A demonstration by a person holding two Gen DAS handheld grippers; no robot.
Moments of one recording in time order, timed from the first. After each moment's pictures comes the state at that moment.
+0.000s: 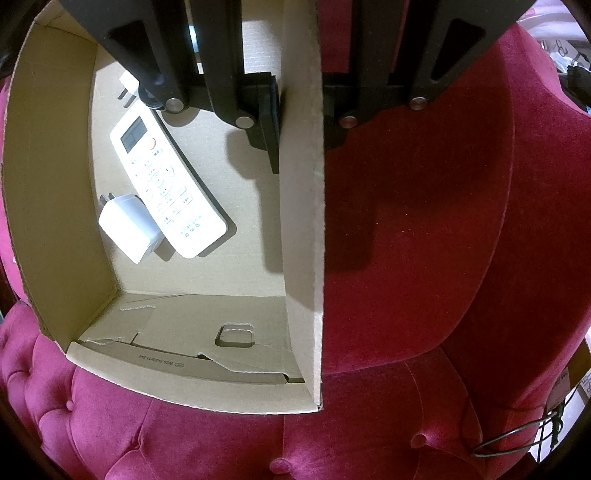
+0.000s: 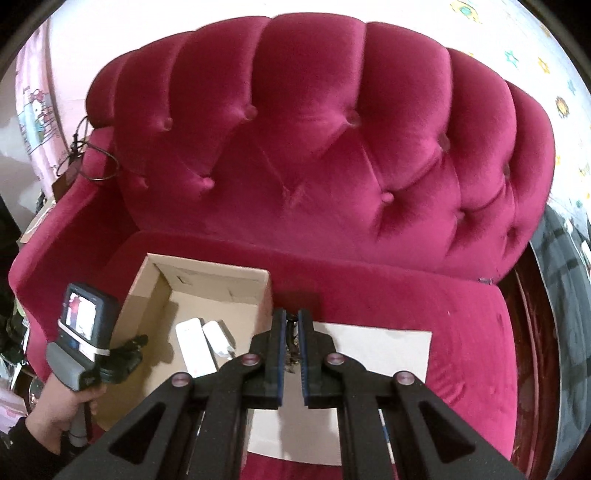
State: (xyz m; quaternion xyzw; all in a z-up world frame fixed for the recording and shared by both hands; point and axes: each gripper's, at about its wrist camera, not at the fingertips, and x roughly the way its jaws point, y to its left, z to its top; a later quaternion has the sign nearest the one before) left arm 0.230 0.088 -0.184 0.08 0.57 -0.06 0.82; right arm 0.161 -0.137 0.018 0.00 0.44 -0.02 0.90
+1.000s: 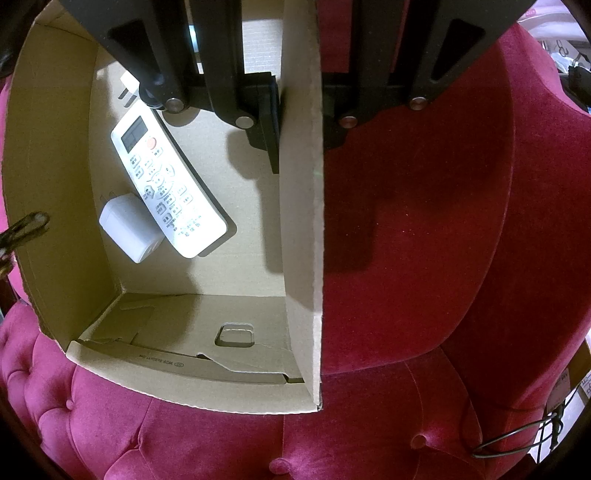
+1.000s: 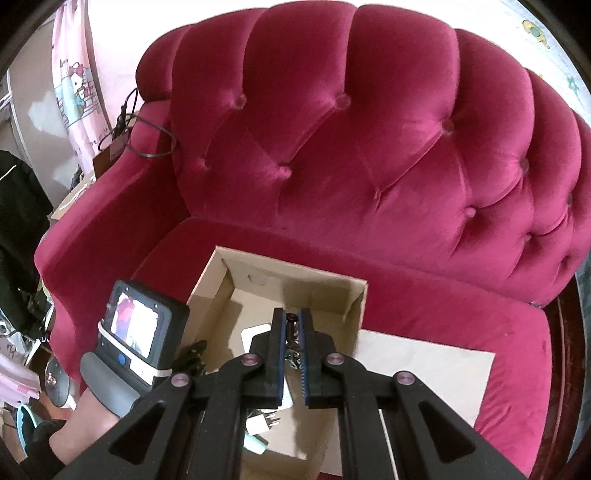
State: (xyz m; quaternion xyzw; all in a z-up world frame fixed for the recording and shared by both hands) left arm 0.231 0.090 -0.184 0.08 0.57 -0.06 0.82; right arm 0.192 -0.052 -0.007 -0.01 0.45 0.07 0.89
